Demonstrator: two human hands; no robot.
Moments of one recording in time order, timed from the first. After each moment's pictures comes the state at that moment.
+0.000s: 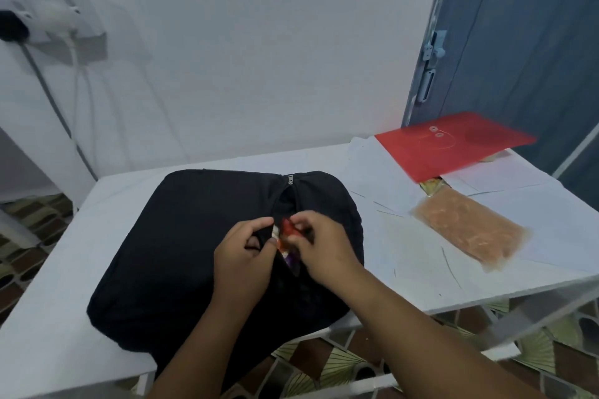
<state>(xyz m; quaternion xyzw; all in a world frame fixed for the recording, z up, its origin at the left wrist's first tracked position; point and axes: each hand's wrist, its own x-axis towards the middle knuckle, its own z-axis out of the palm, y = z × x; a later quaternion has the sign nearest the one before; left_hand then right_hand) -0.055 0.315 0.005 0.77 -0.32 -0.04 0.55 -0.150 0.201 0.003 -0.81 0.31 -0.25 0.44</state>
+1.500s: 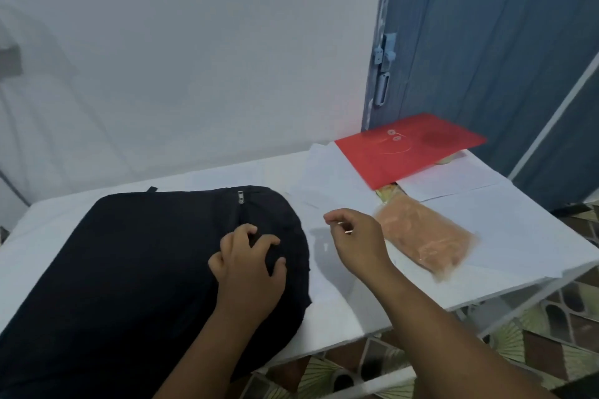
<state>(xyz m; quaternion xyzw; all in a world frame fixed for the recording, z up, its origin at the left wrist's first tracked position) -0.106 0.225 -0.024 0.86 -0.44 0.05 0.24 -0.241 0.077 -0.018 -0.73 0.41 -0.33 0.44</state>
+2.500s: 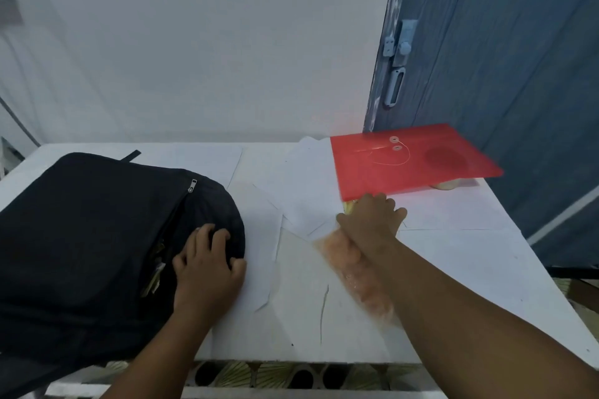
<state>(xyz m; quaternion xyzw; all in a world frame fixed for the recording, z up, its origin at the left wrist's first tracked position) -0.164 0.152 -0.071 0.95 -0.28 0.01 0.15 -0.270 -0.120 -0.052 -0.85 0.51 -0.02 0.10</state>
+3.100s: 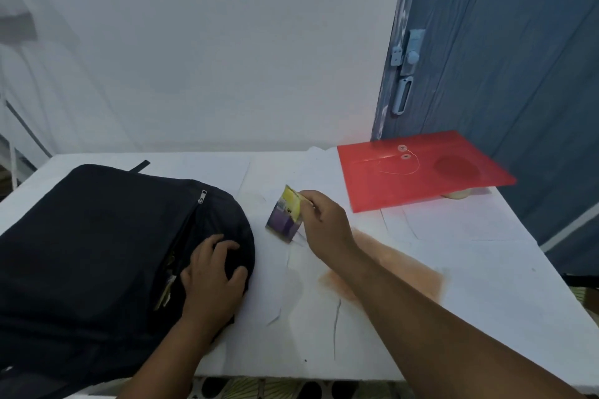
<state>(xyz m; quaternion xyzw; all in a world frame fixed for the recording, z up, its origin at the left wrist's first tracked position) -0.155 0.157 -0.066 0.92 -0.26 -0.02 0.29 -0.233 -0.045 -0.028 -0.77 0.25 -0.26 0.52</state>
